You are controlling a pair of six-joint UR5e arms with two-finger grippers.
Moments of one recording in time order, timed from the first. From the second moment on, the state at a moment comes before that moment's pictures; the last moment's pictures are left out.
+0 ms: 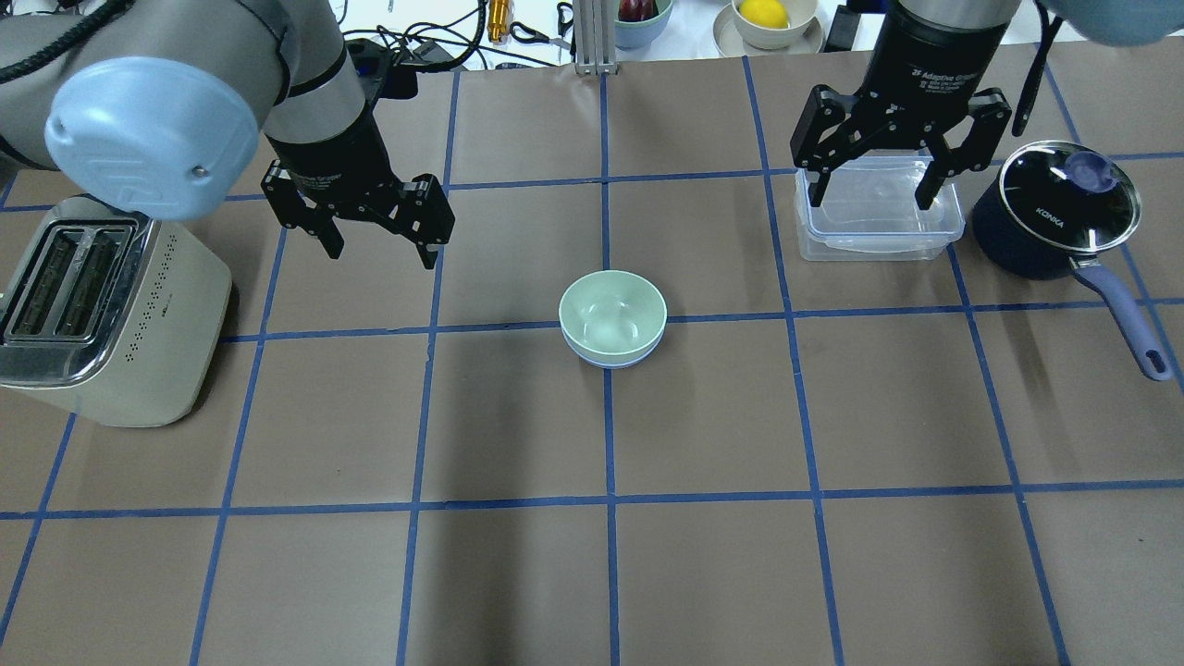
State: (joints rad) left arm -1.66 -1.67 -1.56 -1.58 1.60 0.07; right arm 1.56 -1.45 1.42 -1.37 -1.53 0.06
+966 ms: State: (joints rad) left arm -1.64 -1.60 -1.56 -1.64 1.60 0.05; right arm 1.57 -1.59 1.62 -1.45 -1.57 0.09
